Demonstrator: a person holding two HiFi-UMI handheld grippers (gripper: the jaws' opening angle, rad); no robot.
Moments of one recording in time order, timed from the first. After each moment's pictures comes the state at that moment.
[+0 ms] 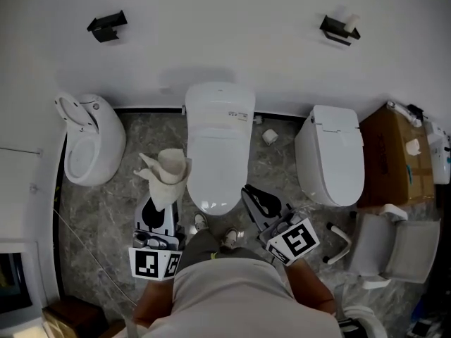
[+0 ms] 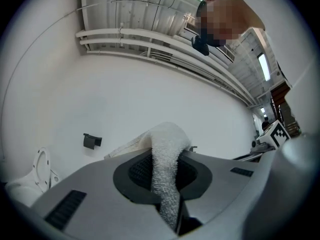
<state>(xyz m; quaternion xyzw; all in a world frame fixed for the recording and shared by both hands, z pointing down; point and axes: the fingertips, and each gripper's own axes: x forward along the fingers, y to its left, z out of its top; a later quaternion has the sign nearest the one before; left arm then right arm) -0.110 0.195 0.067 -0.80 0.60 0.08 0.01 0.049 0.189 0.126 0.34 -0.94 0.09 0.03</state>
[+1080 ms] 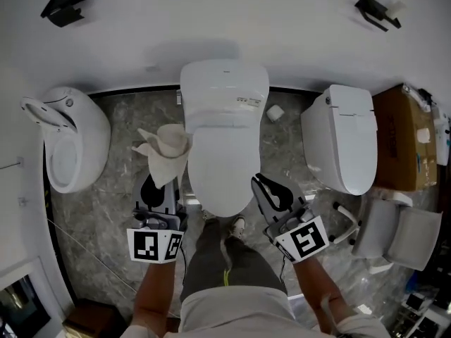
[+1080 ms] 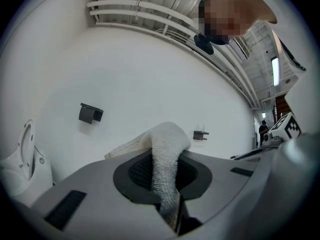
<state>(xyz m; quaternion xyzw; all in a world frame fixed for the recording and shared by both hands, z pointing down) -0.205 -0.042 0.212 -0.81 0.58 0.06 -0.07 -0.035 0.000 0.247 0.40 -0.91 0.10 0.10</state>
